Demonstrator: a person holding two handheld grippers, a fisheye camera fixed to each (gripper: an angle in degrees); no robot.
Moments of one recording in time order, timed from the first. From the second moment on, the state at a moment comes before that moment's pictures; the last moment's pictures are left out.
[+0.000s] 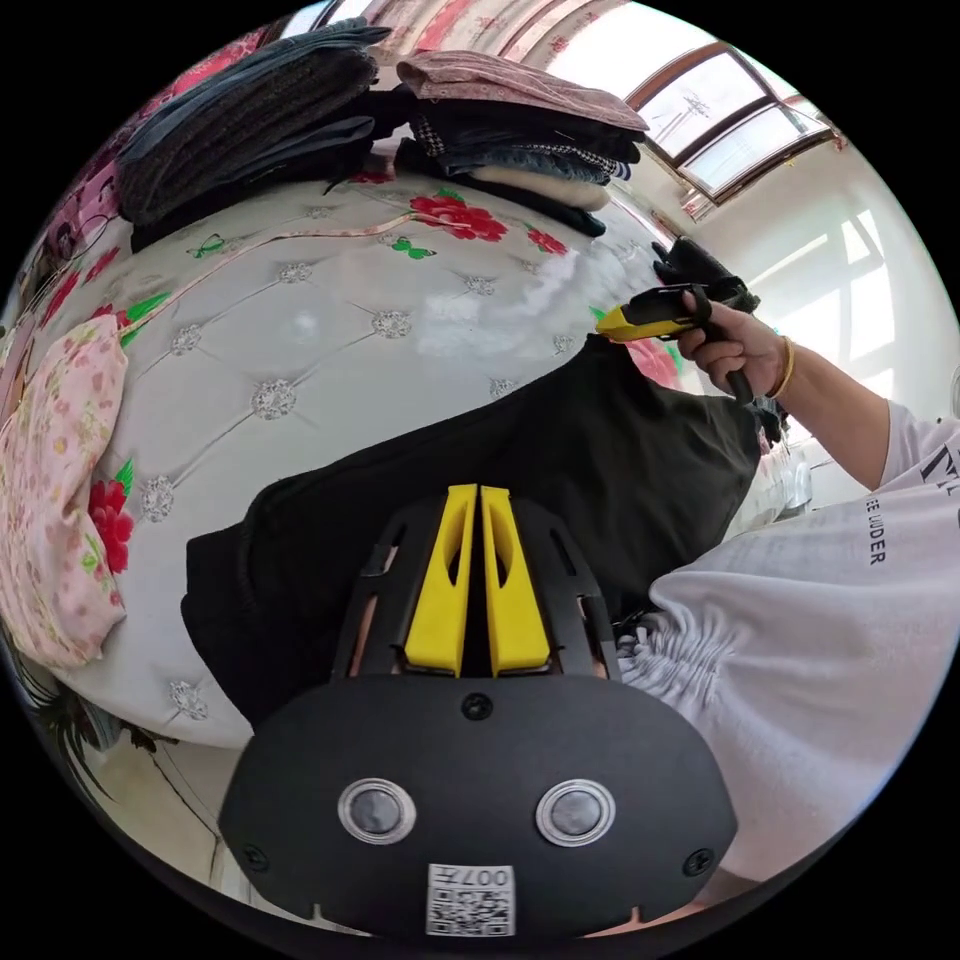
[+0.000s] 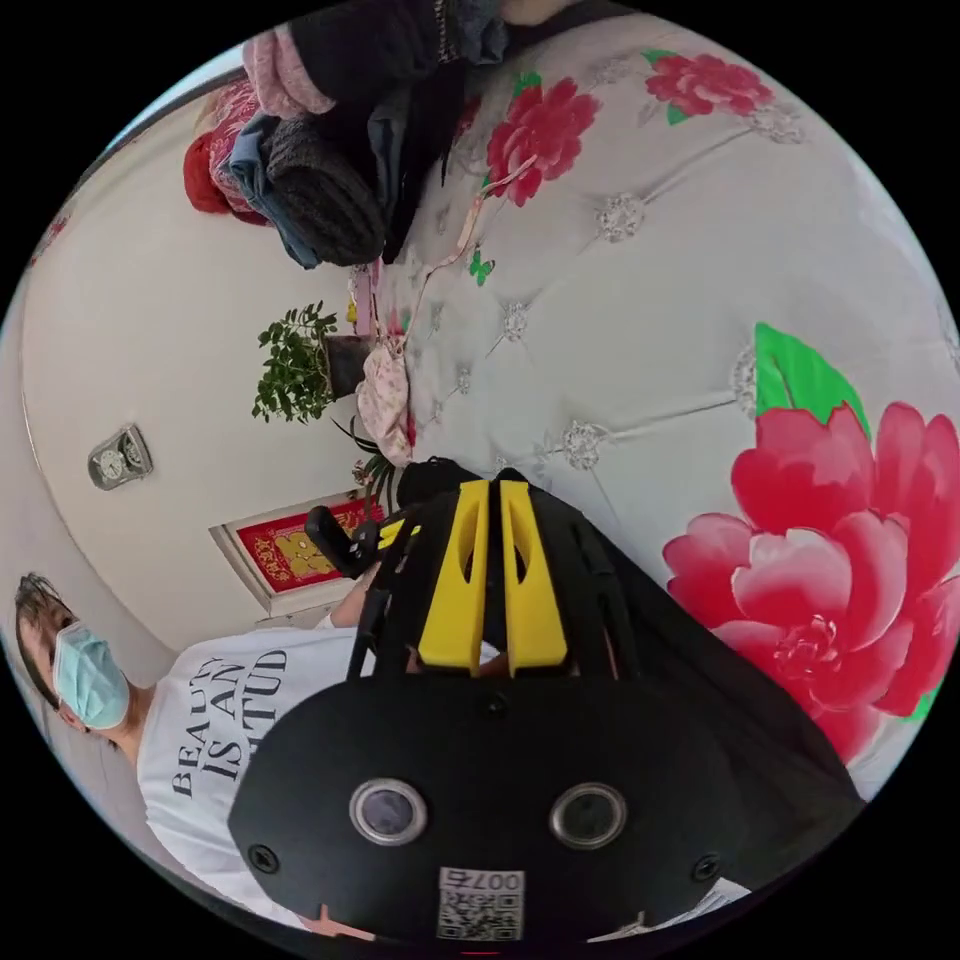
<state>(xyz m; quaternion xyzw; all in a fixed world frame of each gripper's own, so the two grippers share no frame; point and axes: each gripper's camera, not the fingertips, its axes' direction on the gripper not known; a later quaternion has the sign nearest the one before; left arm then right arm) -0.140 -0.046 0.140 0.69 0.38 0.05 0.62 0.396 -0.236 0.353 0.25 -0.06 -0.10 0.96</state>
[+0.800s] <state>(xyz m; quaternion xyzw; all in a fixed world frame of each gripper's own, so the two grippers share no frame) -0.196 -0.006 0.142 0.64 0.34 -0.10 0.68 0.533 0.310 0.194 0.56 0.12 0.03 0.82</state>
